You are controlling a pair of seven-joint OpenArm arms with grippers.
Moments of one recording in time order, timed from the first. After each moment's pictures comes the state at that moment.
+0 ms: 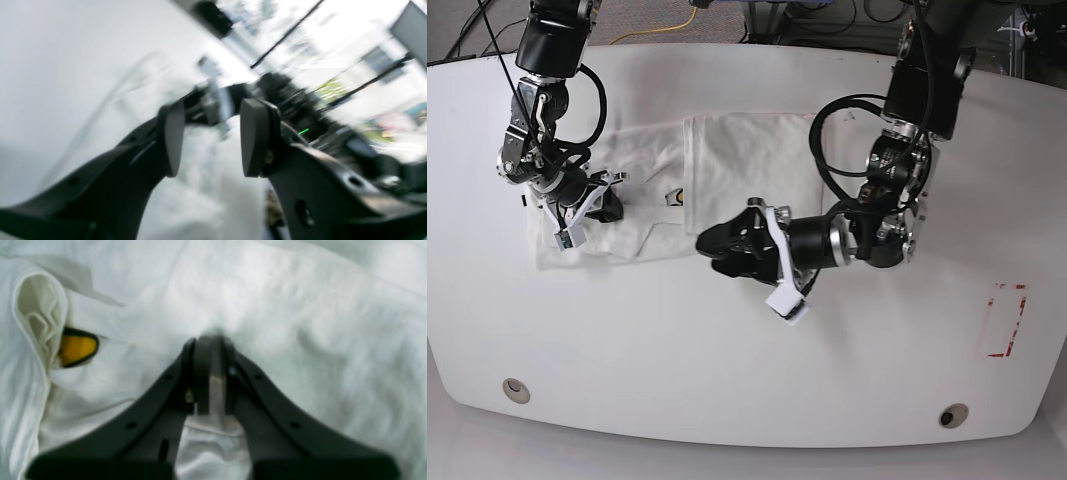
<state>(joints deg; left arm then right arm) -18.8 -8.8 19.9 86.0 -61.0 -32.0 56.1 2.8 14.8 19.2 74.5 23.9 40.0 -45.4</state>
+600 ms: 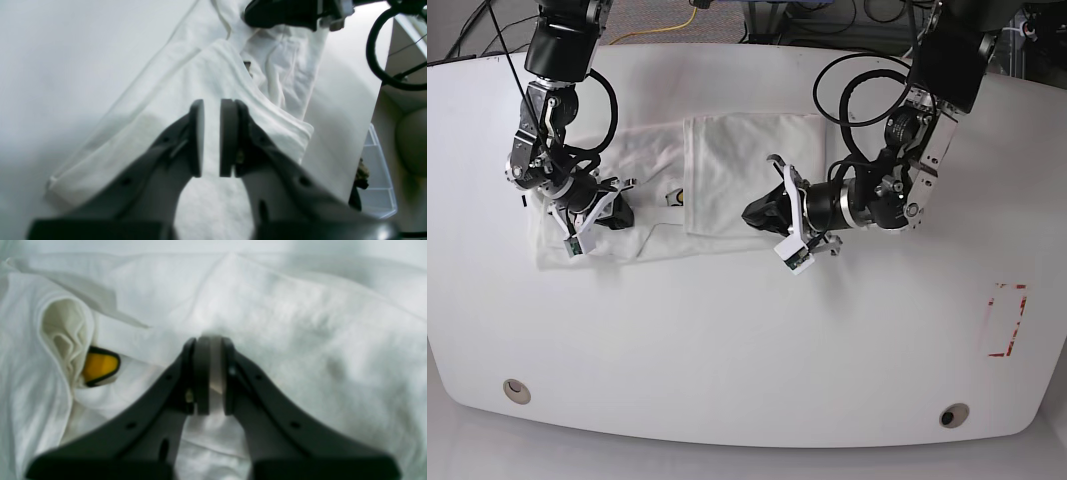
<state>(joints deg) -11.8 -14.7 24.2 89.4 -41.4 -32.5 49.3 4.0 12.4 19.2 75.1 23.5 39.8 -45.7</state>
